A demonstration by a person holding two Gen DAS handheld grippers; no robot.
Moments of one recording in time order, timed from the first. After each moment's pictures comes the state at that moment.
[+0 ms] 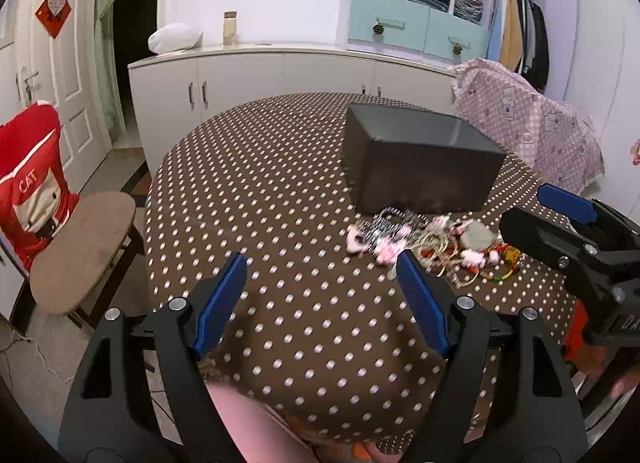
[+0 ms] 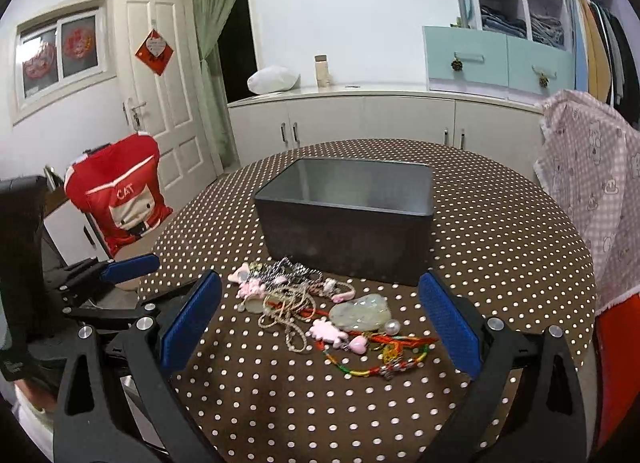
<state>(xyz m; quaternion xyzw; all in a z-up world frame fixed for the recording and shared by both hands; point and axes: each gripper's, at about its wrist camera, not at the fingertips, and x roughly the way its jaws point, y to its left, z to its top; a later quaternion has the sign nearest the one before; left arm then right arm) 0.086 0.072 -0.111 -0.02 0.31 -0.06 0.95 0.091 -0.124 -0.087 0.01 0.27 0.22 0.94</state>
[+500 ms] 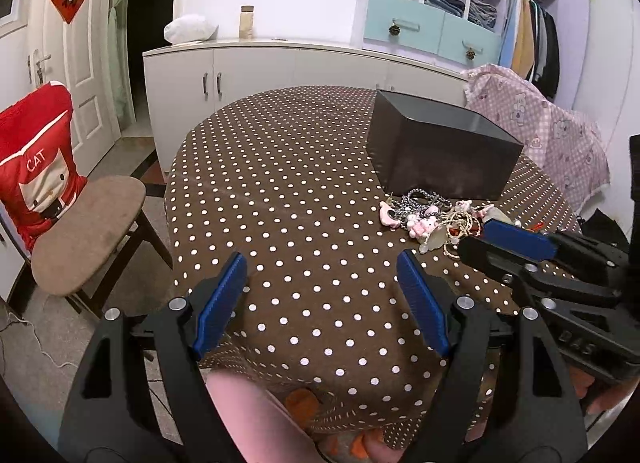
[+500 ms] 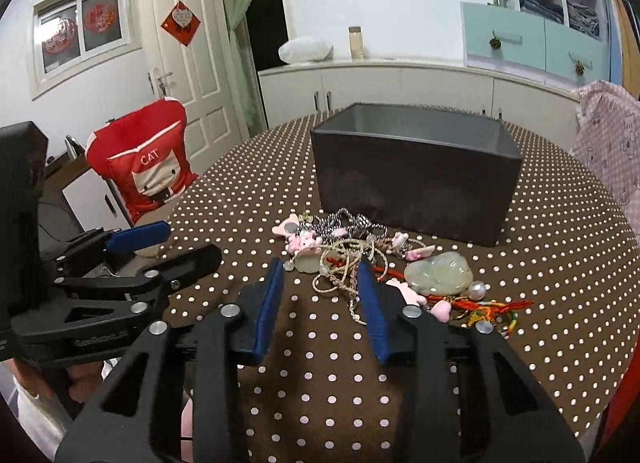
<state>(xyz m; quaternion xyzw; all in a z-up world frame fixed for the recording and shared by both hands) 0.074 0.092 -0.127 -0.04 0.31 -0.04 0.95 0.097 -0.089 -0.116 0.00 0.31 0.27 0.91</state>
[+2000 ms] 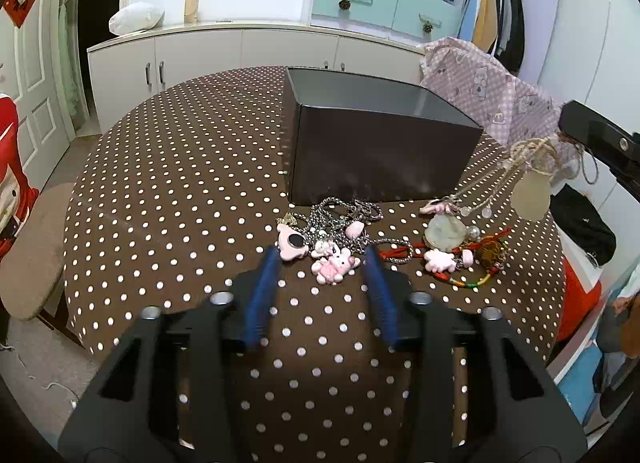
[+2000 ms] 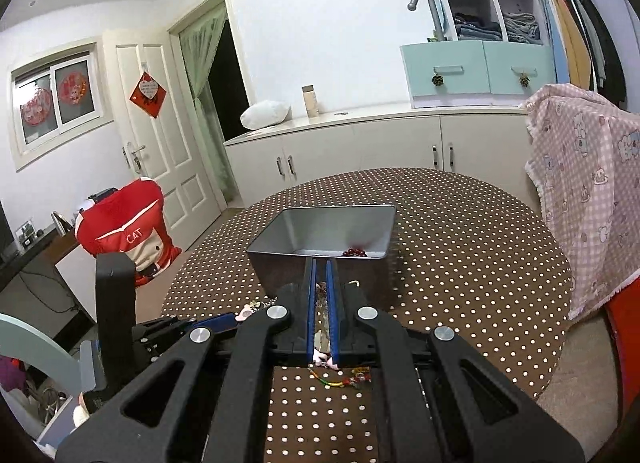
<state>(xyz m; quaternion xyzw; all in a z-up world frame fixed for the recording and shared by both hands) 0.124 0.037 -0.129 -0.03 0.35 -0.12 0.93 0.089 -0.163 -0.052 0.08 0.24 0.21 0.94</state>
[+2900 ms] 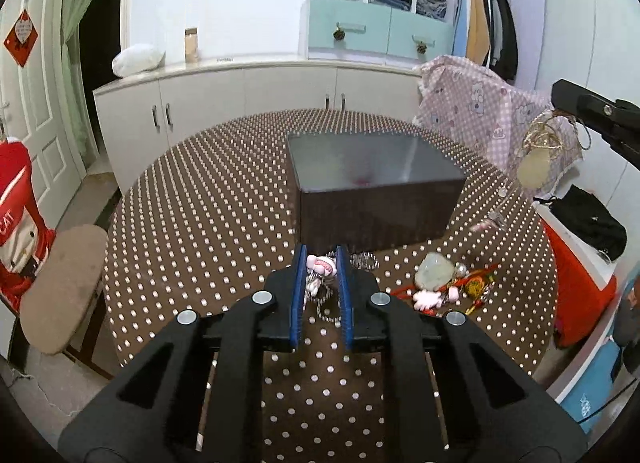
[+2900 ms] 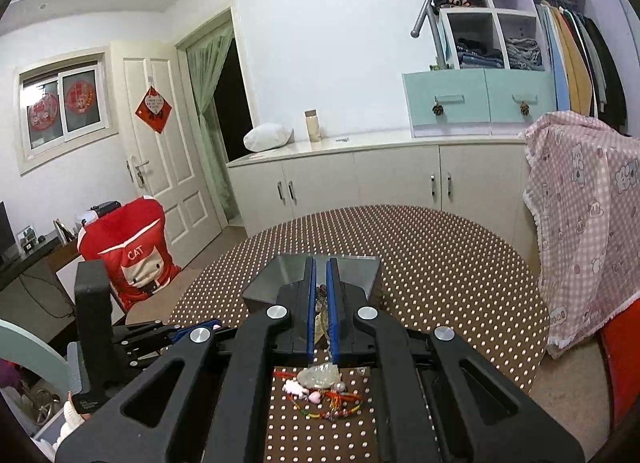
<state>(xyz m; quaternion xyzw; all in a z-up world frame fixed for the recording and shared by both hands) 0.108 0.038 -0.086 0.01 0.29 -0.11 0.95 0.095 -0.183 -0.010 0.07 0.20 0.22 0.95</state>
